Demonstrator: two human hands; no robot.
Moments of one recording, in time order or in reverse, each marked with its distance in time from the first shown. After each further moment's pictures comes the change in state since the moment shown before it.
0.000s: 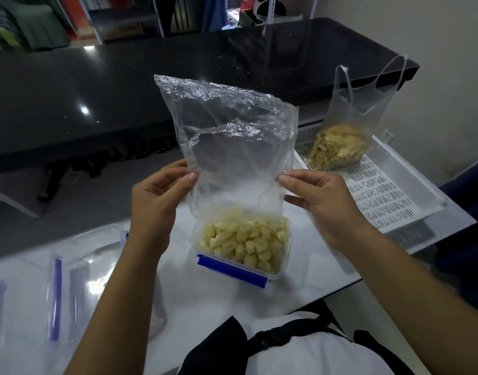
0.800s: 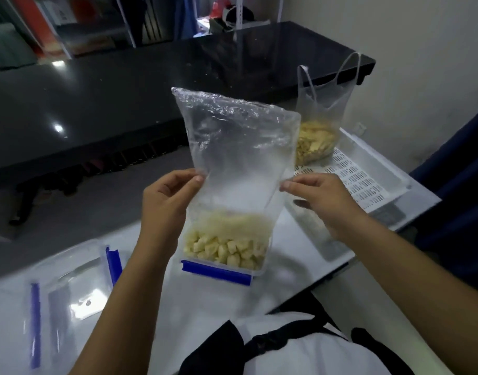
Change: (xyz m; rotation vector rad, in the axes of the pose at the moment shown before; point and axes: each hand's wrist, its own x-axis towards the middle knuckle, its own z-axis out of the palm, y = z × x) left_hand -0.002 -0.013 0.038 0.107 -0.087 -0.052; right_hand -0.010 0.003 -0.047 -0.239 0.085 0.004
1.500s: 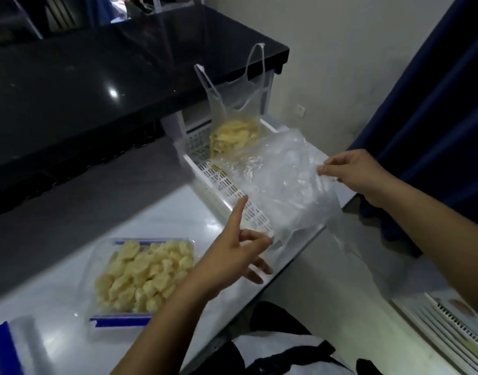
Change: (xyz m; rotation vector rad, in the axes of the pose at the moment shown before) left_hand -0.032 -0.043 0.196 0.069 -0.752 -0.571; right_hand 0.056 0.060 -0.239 -0.347 0.252 0.244
